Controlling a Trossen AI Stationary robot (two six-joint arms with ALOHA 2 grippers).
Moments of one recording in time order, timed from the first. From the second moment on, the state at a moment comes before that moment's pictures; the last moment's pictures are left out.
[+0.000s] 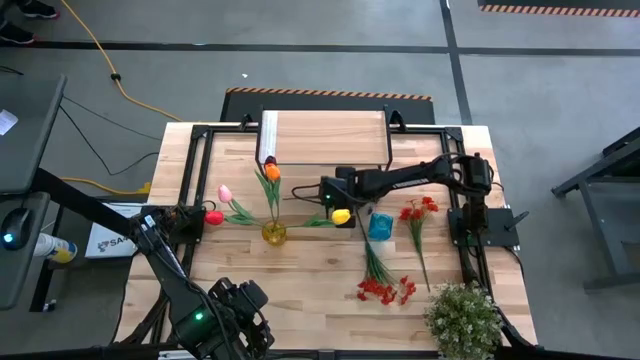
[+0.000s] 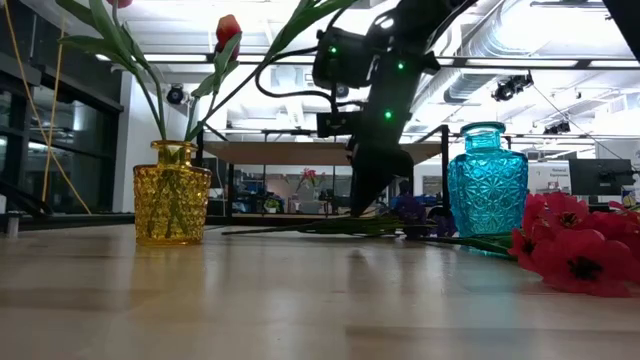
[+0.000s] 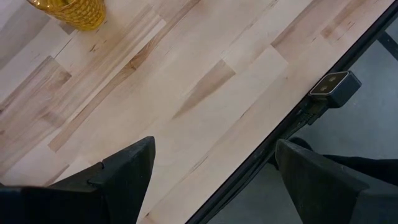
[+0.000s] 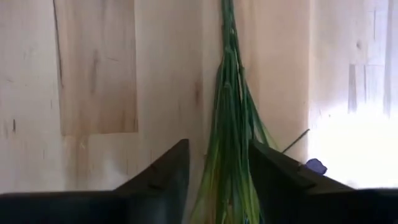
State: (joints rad) left arm -0.88 1.98 2.09 -1.57 -0.36 -1.65; right arm -0.10 1.95 1.33 -0.58 0.22 -0.14
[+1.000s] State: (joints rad) left arm -0.88 1.98 2.09 -1.57 -0.36 -1.65; right arm -0.13 2.02 1.33 -0.56 0.10 -0.05
